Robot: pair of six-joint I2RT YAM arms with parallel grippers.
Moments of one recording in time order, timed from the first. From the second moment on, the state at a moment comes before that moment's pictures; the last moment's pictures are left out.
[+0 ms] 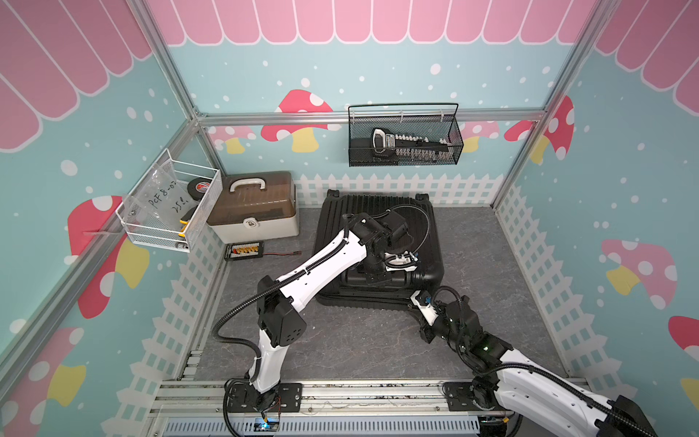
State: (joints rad) left arm -0.83 2.04 2.18 -1.49 0.10 0.54; right arm 0.67 0.76 0.21 0.07 -0.13 -0.10
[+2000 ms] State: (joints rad) left arm -0.88 2.31 2.48 -1.26 0.16 0.10; right arm 0.99 1.31 0.42 0.38 0.01 -0.10
